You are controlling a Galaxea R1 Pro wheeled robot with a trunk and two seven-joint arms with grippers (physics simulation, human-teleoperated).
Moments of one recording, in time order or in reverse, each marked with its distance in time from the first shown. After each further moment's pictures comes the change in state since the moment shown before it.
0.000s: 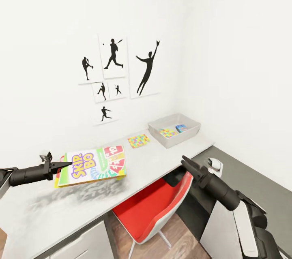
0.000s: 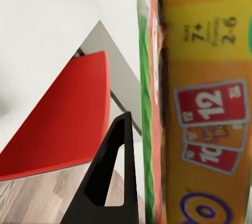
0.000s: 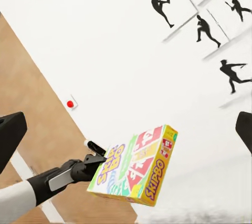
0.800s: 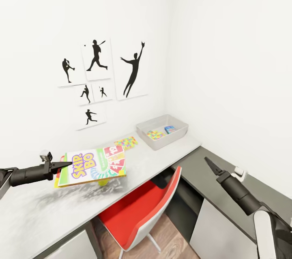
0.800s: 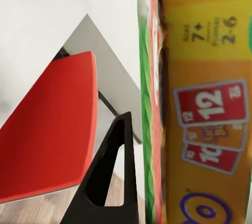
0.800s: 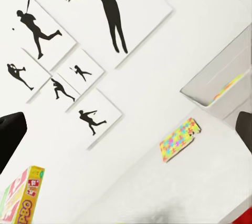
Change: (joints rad) left arm 0.001 -0.001 0.001 -0.001 0.001 -0.001 0.000; right arm 0.000 0.005 -0.250 0.035 0.012 0.004 -0.300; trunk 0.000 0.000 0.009
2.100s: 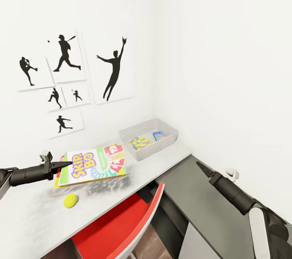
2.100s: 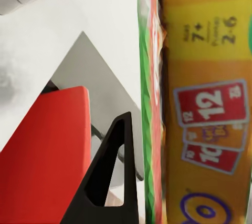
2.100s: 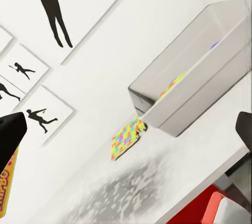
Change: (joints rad) left arm 0.000 -0.001 0.002 0.000 0.004 0.000 0.000; right arm 0.000 0.001 0.051 -0.018 0.091 0.098 -0.079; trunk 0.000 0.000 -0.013
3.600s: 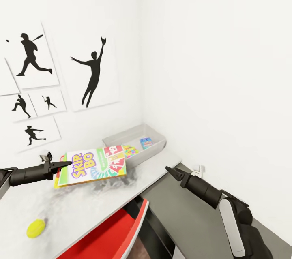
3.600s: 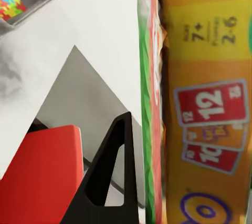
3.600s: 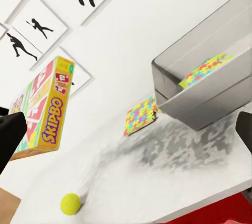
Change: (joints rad) left arm 0.000 0.000 0.002 0.000 -0.002 0.000 0.000; right arm 0.001 -0.008 0.334 0.007 0.004 0.002 -0.037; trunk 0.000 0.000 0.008
